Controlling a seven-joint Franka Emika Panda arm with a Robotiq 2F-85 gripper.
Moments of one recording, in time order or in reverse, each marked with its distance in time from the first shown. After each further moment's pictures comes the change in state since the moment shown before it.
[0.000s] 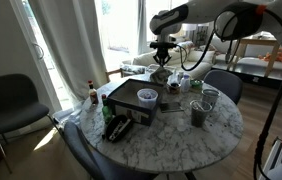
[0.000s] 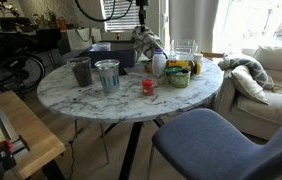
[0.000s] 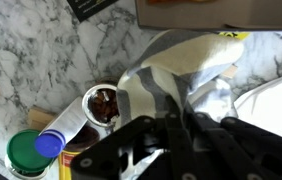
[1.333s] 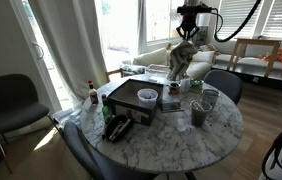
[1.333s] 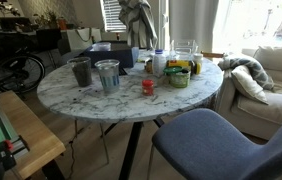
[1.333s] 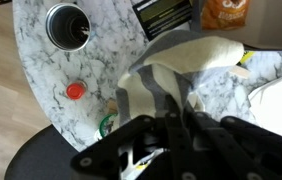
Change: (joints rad) arm -0.053 -0.531 -0.045 -0.413 -0.032 -0.135 -0.132
